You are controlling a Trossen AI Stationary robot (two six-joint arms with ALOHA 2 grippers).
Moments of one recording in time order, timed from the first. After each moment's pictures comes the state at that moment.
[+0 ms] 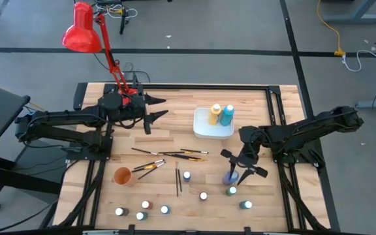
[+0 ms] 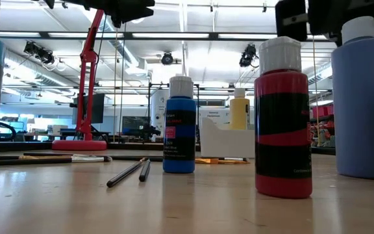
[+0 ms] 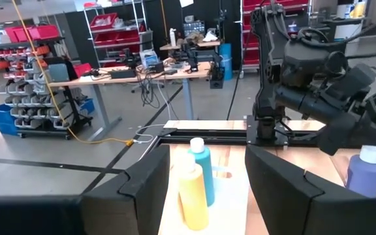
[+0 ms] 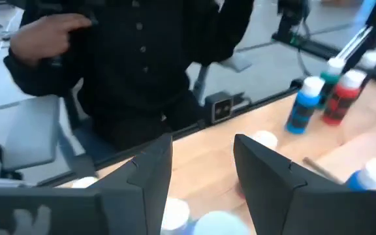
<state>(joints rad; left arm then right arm) 0.18 0.93 0.74 0.17 -0.09 0.10 0.11 1.19 0.54 0.21 -0.90 -0.35</state>
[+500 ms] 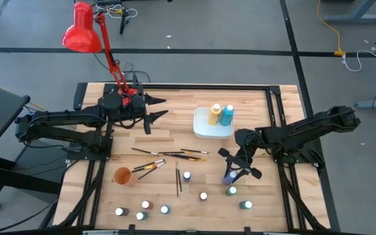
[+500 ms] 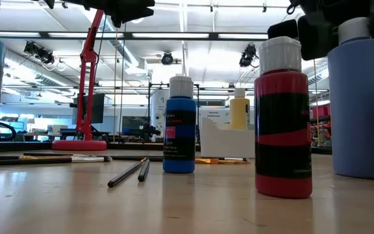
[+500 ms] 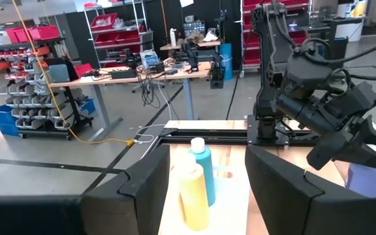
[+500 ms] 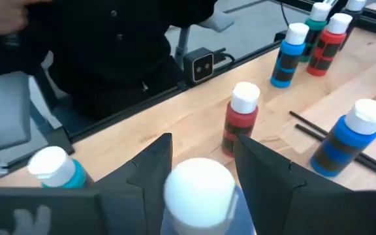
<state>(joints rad) 0.18 0.93 0.74 0.17 -0.09 0.11 0.11 1.24 0.54 0.16 -0.77 -0.40</state>
